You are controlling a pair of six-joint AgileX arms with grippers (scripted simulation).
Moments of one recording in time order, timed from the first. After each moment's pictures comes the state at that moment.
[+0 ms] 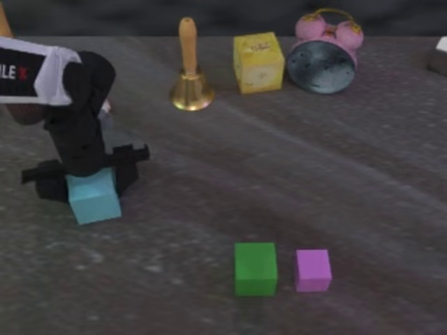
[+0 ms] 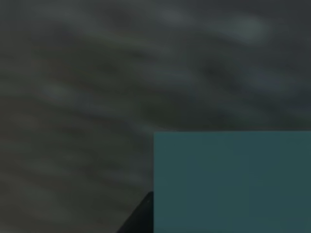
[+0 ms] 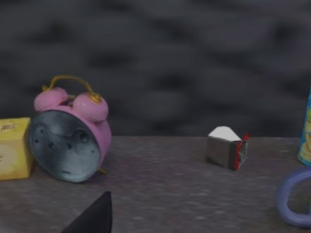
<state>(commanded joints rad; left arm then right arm) -0.23 2.18 1.39 -0.77 0.00 -0.44 0.01 0.00 0.00 0.00 0.00 0.00</state>
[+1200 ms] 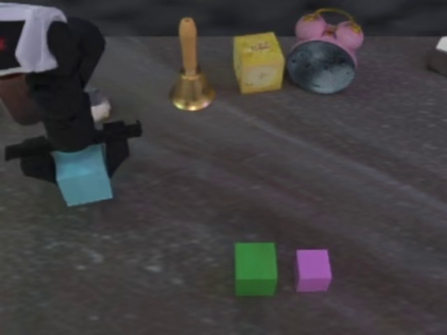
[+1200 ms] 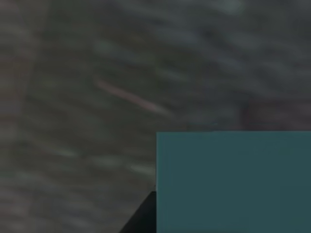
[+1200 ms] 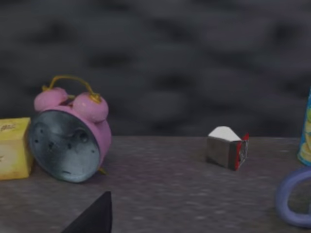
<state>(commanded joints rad) -0.21 2.09 1.49 -0.98 0.00 -0.44 0.01 0.00 0.00 0.00 0.00 0.00</state>
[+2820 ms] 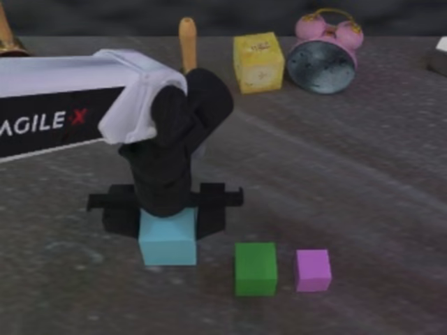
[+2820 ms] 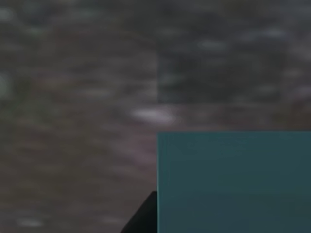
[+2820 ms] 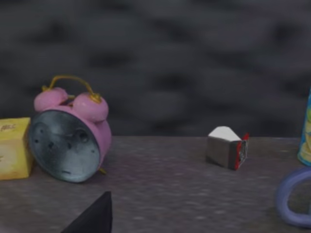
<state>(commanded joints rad) -0.66 1.87 1.27 -0.97 0.00 -0.65 0.01 0.00 0.00 0.00 0.00 0.00</state>
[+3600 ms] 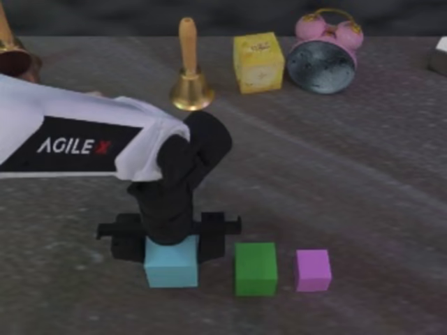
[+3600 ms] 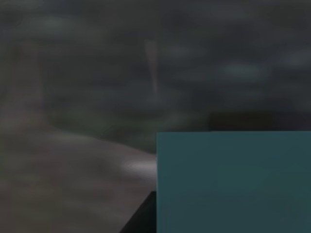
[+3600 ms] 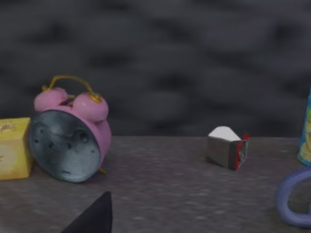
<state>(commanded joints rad) -0.67 1.95 1.14 -0.74 0.00 -0.65 0.01 0.00 0.00 0.00 0.00 0.00</state>
